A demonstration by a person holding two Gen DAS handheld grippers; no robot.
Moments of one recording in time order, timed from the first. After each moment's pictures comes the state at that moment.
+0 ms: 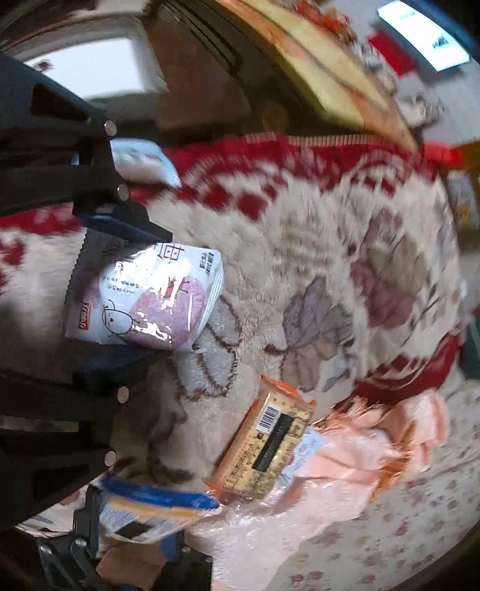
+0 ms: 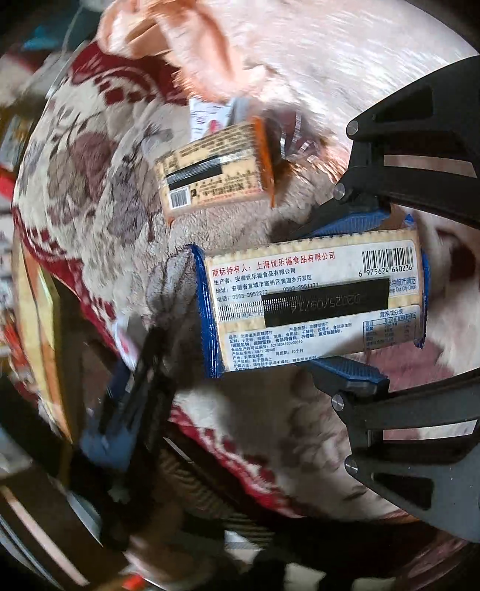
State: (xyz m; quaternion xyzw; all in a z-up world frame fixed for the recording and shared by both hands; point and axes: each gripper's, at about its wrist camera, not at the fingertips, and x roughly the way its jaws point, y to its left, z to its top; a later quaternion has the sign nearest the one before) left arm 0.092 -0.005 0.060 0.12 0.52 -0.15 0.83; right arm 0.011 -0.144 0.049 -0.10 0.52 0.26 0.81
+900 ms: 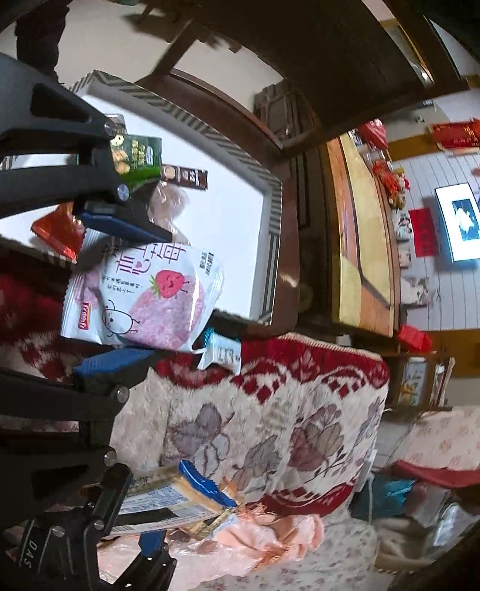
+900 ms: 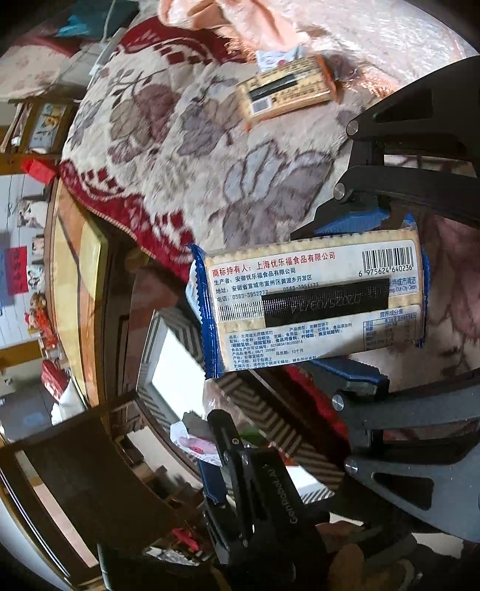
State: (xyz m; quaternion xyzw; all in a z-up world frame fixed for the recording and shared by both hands) left arm -0.033 0.121 0.109 -0.02 0.43 0.11 0.90; right arm -0.008 -0.022 0.090 -0.08 0.47 0.28 0.83
